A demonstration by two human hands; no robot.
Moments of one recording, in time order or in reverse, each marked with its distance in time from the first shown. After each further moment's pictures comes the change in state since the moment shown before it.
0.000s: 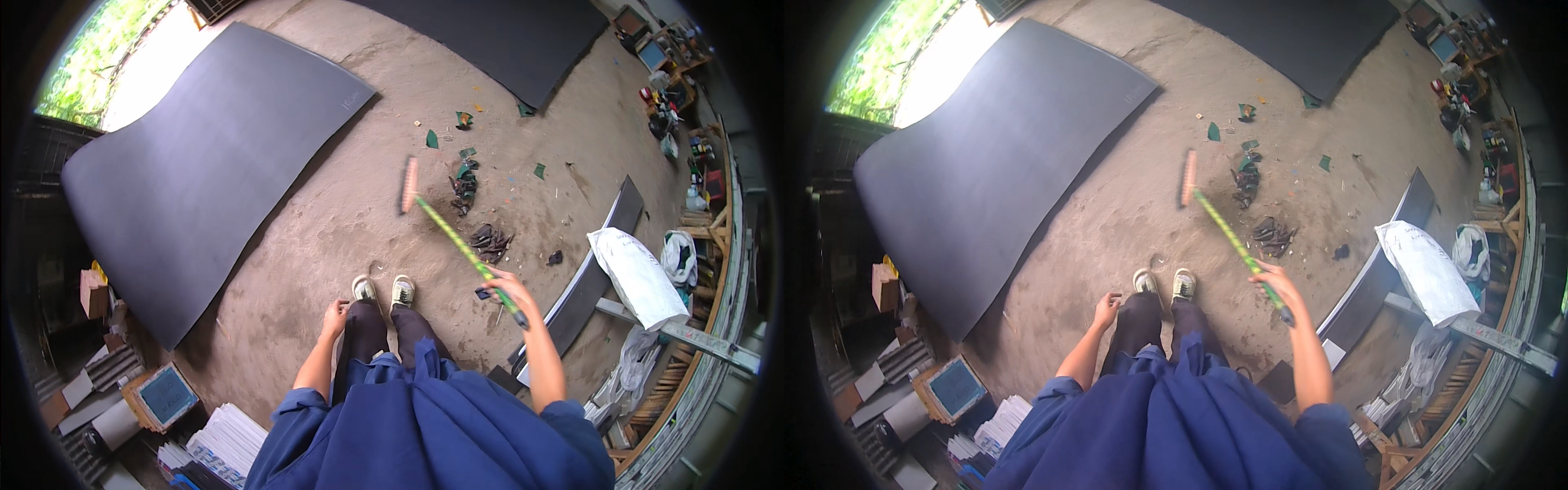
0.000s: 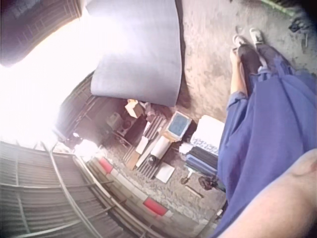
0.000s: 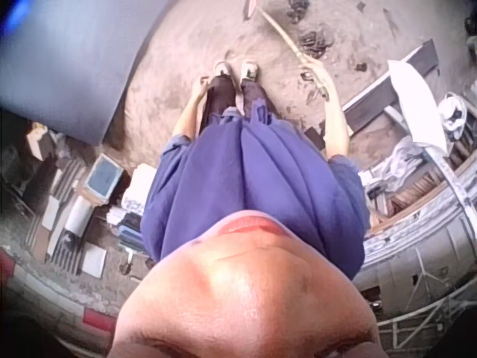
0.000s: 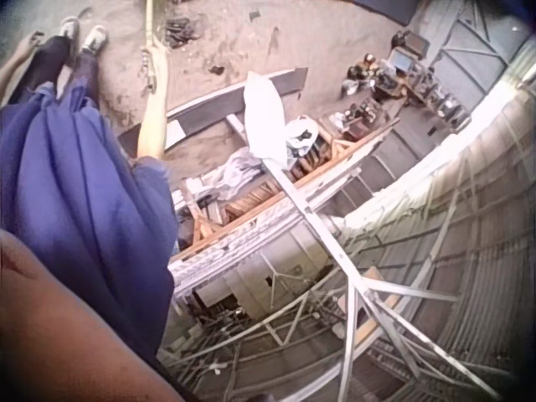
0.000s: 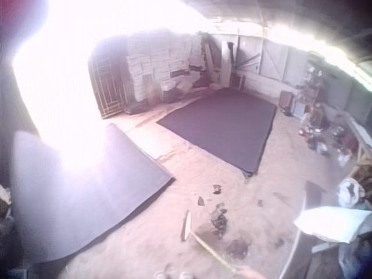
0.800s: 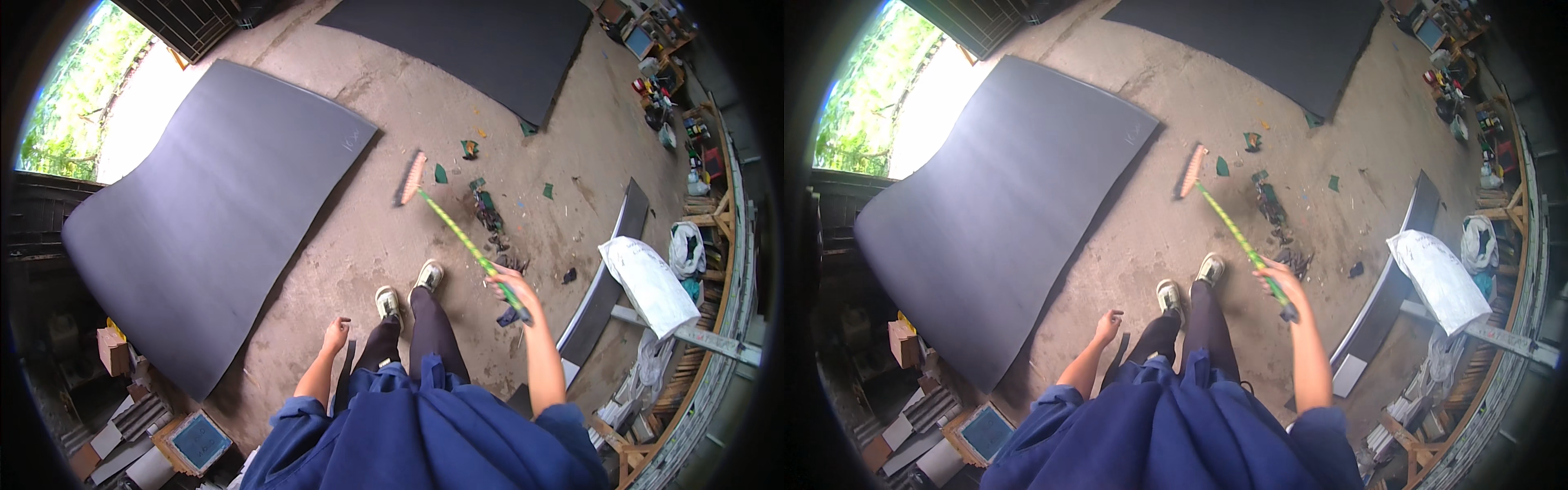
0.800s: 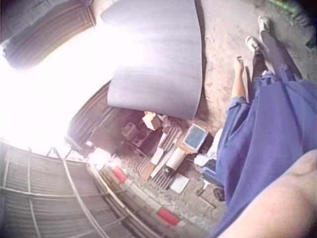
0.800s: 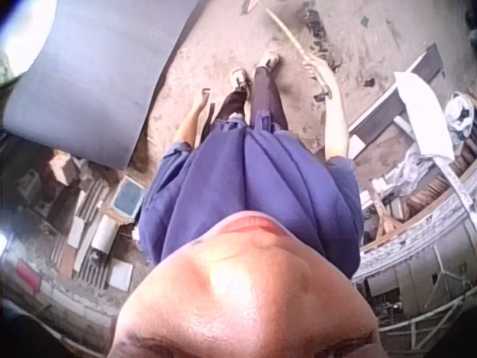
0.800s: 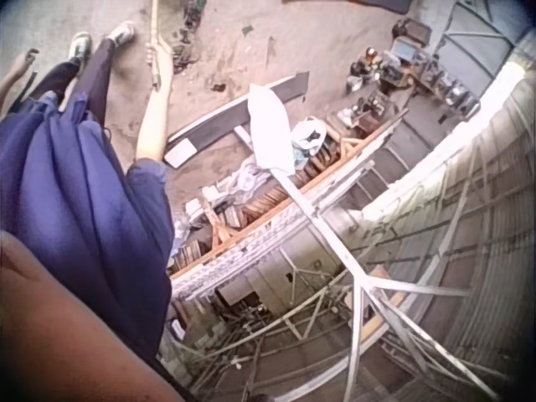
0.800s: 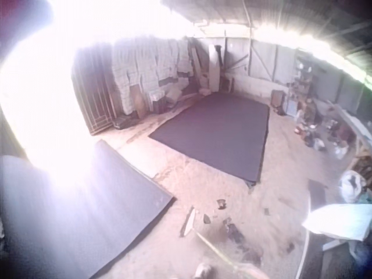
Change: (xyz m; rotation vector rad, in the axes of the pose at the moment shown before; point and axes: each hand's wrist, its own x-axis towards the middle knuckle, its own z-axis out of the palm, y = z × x) left_hand 0.129 0.049 -0.117 0.216 -0.074 0.076; right_hand 0.089 -0.129 0.044 0.239 -0.018 -0.092
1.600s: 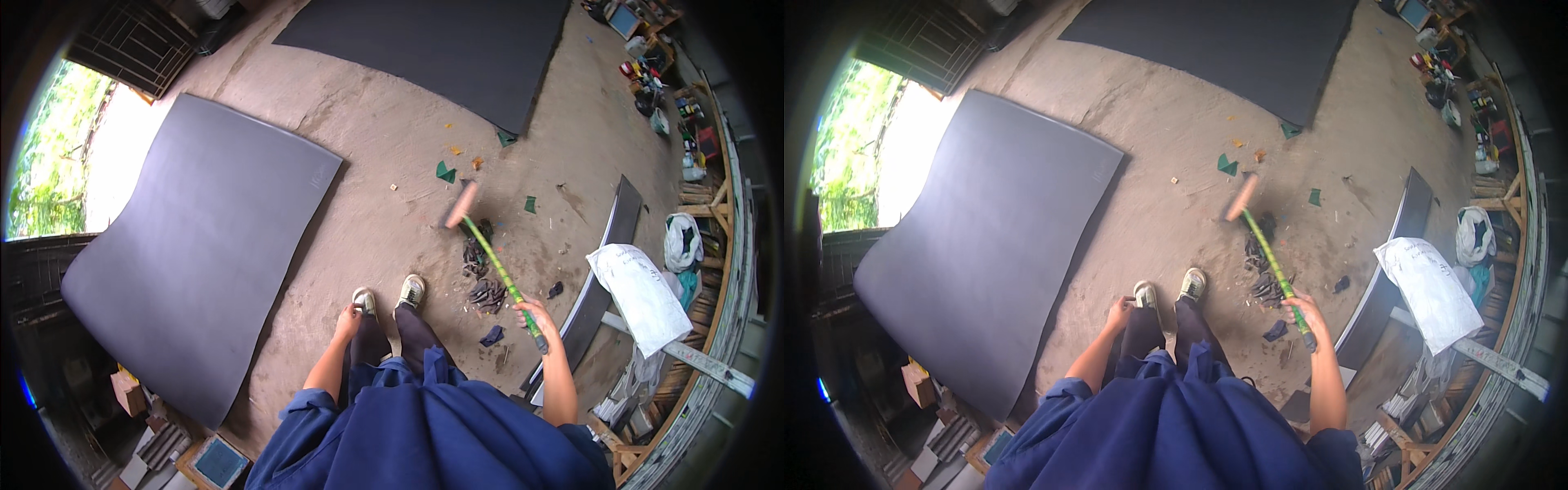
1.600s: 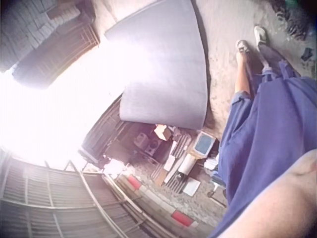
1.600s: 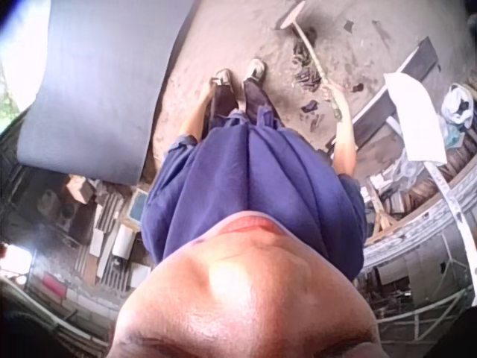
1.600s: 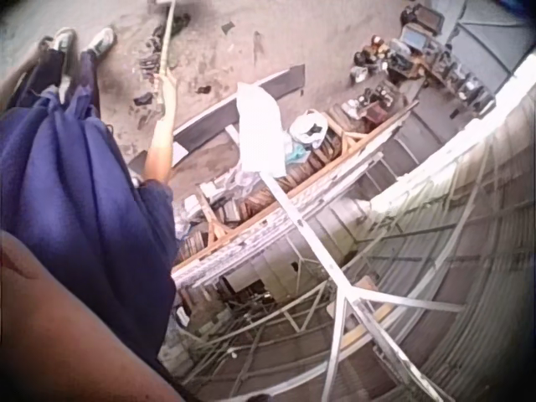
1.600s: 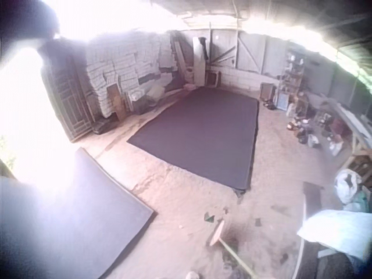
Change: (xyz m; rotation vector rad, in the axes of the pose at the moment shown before) left_hand 0.152 0.223 0.013 -0.064 -0.066 0.053; right_hand 0.011 -0.115 -0.151 0.162 0.215 0.113
